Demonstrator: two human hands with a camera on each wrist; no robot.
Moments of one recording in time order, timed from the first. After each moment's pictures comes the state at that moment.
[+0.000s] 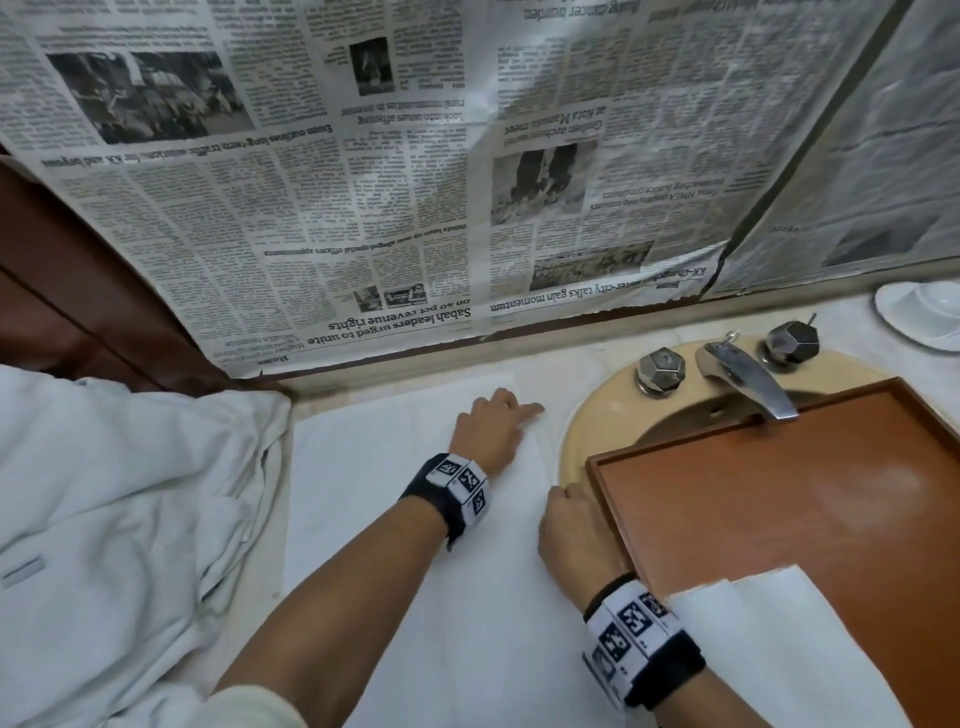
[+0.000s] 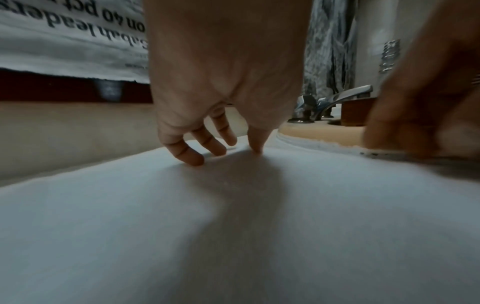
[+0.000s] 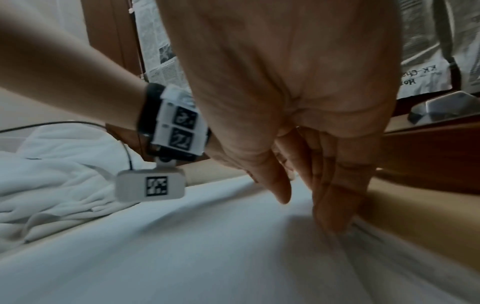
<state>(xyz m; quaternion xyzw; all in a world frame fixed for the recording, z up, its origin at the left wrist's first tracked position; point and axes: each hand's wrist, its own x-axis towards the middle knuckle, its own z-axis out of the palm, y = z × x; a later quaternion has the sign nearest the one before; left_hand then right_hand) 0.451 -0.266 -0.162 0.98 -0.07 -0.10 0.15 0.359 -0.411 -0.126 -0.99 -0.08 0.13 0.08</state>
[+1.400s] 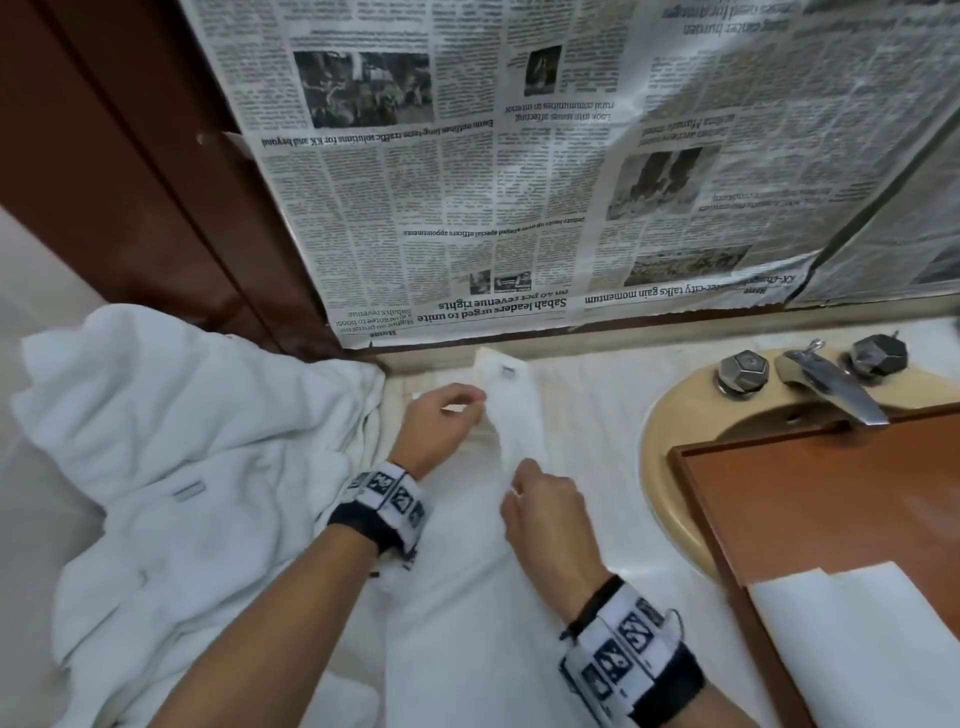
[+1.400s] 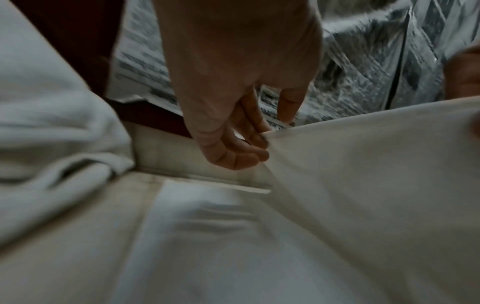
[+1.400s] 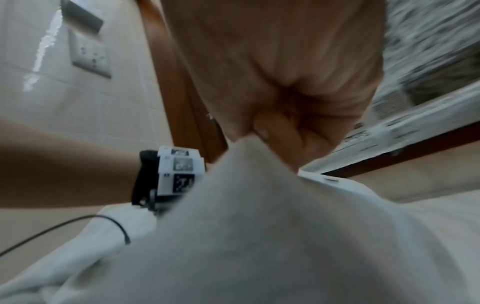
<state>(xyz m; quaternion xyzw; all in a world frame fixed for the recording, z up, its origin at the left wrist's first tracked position) 0.356 -0.117 -0.124 0.81 0.14 0.05 0.57 0.291 -0.300 -0.072 -0.94 -0.15 0.12 0.28</state>
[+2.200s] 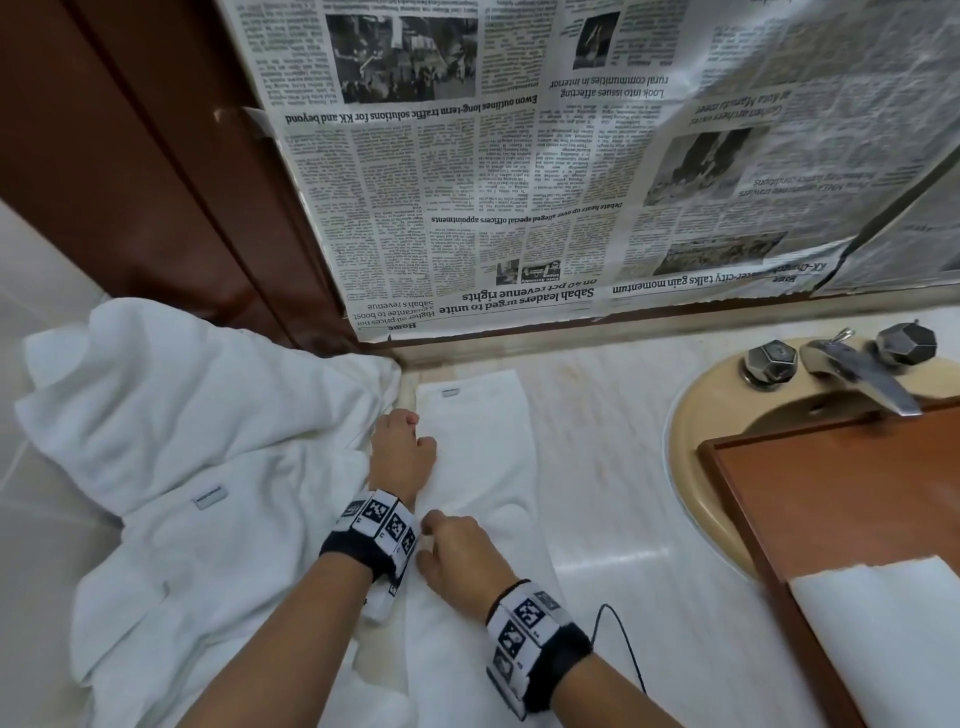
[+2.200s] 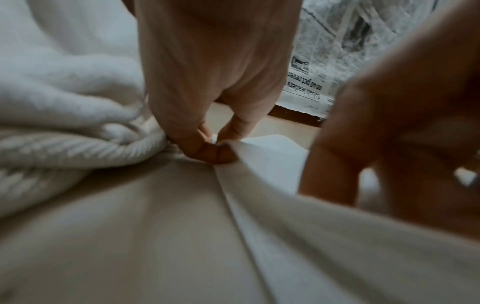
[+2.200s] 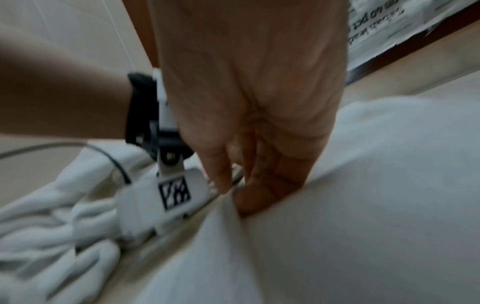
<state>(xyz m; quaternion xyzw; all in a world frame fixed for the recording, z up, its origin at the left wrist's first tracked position) 0.326 -0.058 -0.173 0.87 0.29 0.04 0.39 0.259 -0.199 -0.147 -0.87 -0.26 0.29 0.29</state>
